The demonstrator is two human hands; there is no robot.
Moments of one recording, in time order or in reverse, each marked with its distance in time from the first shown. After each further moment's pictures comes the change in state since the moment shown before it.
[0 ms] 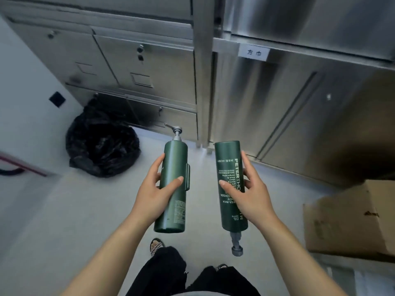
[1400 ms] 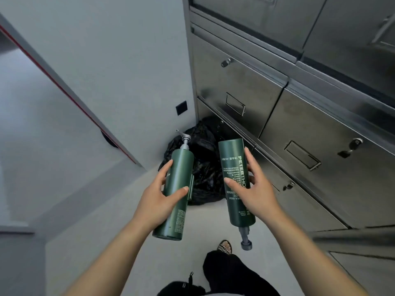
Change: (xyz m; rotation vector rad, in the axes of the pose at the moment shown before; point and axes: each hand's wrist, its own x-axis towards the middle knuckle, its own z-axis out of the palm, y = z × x) left_hand 0.316 -0.055 -0.445 0.019 0.475 -0.192; right_hand 0.371 -0.193 0.513 -0.127 -0.579 -0.192
